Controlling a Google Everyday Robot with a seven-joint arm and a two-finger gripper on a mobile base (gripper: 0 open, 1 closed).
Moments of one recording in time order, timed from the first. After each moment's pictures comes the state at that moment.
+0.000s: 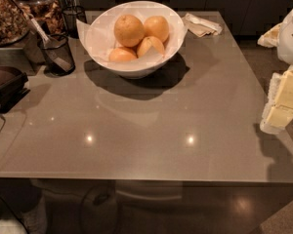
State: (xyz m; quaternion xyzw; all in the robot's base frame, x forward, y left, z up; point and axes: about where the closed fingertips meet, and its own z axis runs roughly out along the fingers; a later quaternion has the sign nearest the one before) arm 0.438 -0.217 0.976 -0.60 0.78 -0.03 0.16
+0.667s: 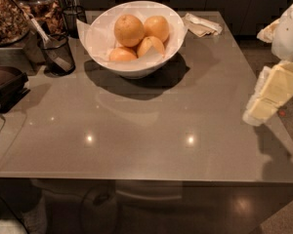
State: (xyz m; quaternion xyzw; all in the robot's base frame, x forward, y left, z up) arm 0.450 -0.203 0.982 -0.56 0.80 -0.02 0.21
